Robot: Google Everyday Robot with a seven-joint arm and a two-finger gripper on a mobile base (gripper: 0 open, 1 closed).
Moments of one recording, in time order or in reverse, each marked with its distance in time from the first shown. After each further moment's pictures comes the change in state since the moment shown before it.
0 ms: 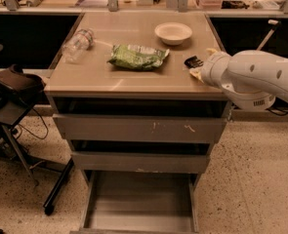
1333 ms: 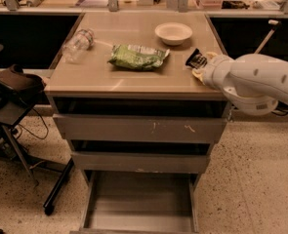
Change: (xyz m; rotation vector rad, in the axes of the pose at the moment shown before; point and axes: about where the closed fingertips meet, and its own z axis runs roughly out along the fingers) arm 0.010 0.004 -0.006 -0.004 0.000 0.013
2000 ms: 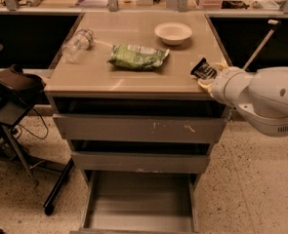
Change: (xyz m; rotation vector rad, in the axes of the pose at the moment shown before) arm 0.011 0.018 -0.050 -0.015 -0.034 0.127
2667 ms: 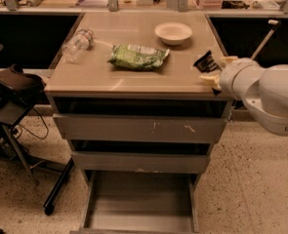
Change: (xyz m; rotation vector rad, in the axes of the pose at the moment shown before) arm -0.014 -0.038 -0.020 0.105 -0.034 0.124
